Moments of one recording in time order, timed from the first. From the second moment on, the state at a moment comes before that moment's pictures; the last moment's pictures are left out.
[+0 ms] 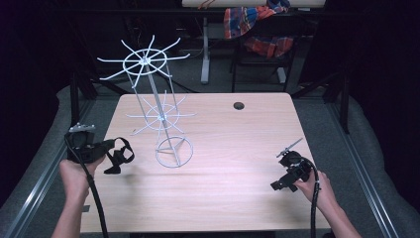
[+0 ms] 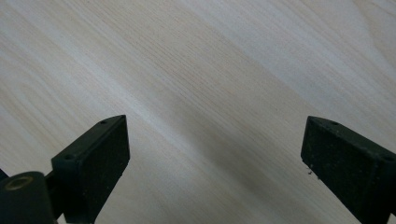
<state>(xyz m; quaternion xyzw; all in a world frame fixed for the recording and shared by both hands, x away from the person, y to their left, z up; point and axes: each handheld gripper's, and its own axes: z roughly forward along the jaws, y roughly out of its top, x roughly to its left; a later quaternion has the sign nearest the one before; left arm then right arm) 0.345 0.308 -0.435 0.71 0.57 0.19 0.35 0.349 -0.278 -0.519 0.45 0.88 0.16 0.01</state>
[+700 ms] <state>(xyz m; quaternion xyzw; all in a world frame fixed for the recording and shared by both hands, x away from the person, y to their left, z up) 0.360 0.302 -0.416 0.71 0.57 0.20 0.36 0.351 -0.278 -0.516 0.44 0.88 0.15 0.00</state>
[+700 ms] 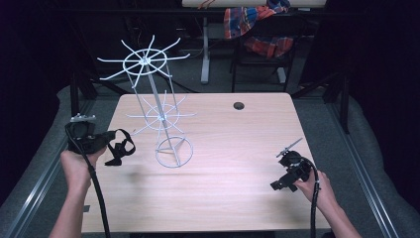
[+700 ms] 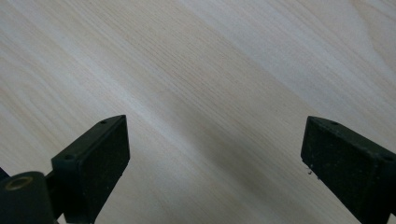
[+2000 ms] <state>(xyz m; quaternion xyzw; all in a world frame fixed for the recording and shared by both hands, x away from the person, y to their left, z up) 0.378 0.283 -0.388 0.69 0.55 0.25 0.40 0.351 -0.280 -0.516 0.44 0.89 0.15 0.00</state>
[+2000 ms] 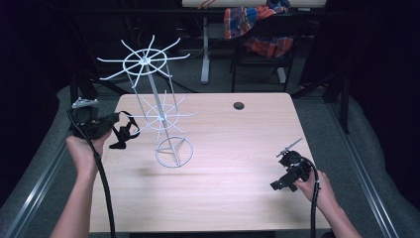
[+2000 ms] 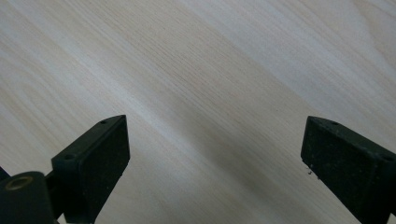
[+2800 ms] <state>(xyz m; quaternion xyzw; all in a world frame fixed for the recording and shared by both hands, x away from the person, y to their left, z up) 0.382 0.263 -0.399 0.70 0.52 0.22 0.43 0.348 -0.282 -0.517 0.45 0.88 0.16 0.01</state>
